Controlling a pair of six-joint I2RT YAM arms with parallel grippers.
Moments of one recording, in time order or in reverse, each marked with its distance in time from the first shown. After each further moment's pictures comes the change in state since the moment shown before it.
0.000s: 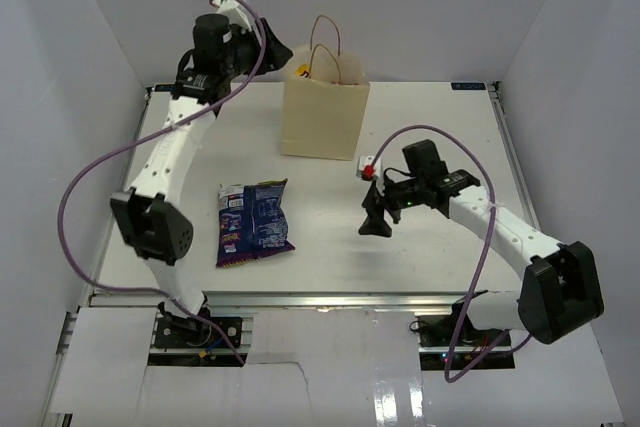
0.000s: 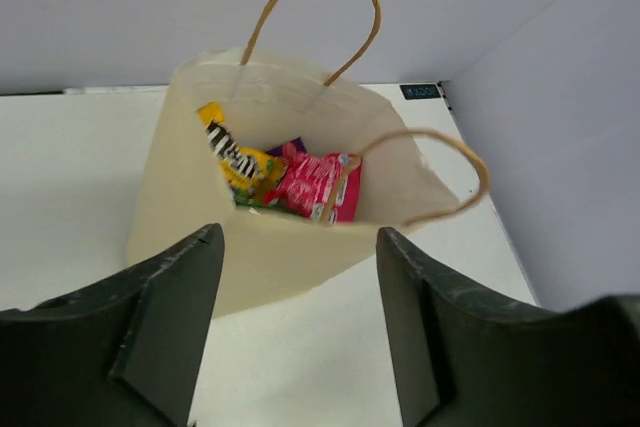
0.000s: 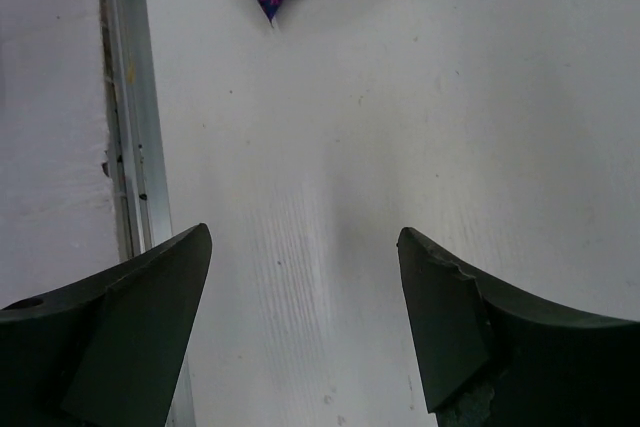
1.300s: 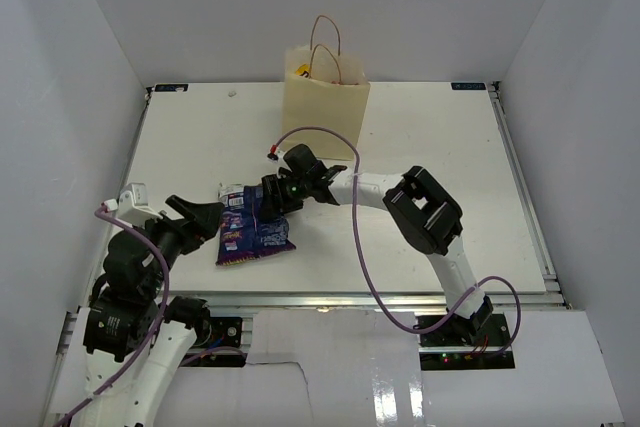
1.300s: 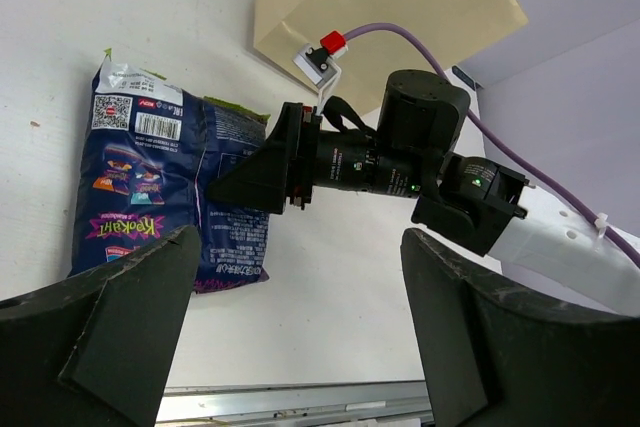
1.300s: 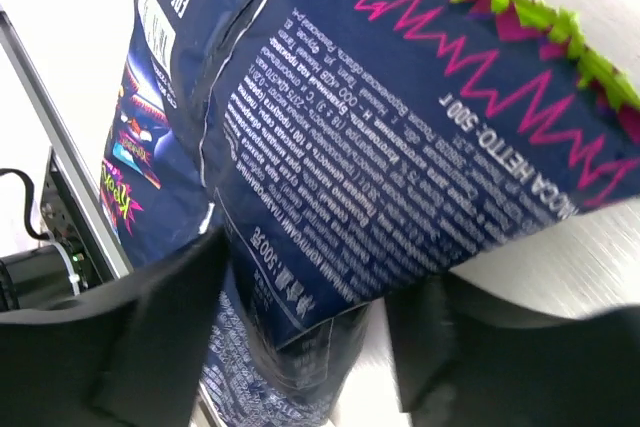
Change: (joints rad) left arm 0.016 -1.563 -1.182 -0.400 -0.335 -0.302; right arm 0.432 0.883 0.585 0.477 0.377 1.141
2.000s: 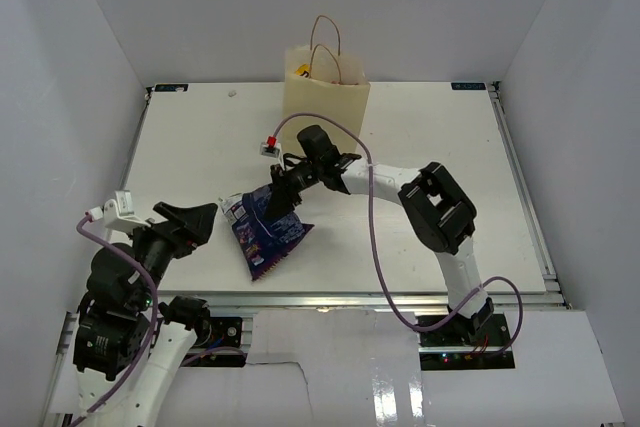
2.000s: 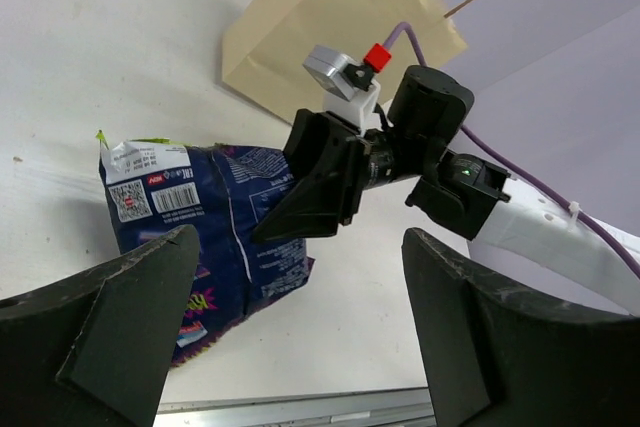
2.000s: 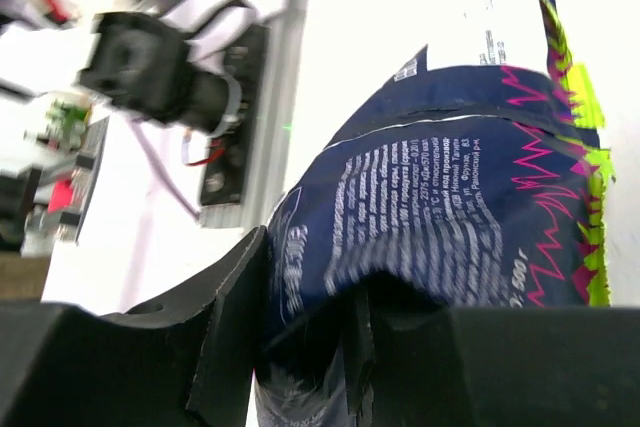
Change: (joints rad) left arm 0.000 -0.049 0.058 -0.017 0.005 0.002; right arm -0.073 -0.054 -0.007 0.148 -0.652 -0.290
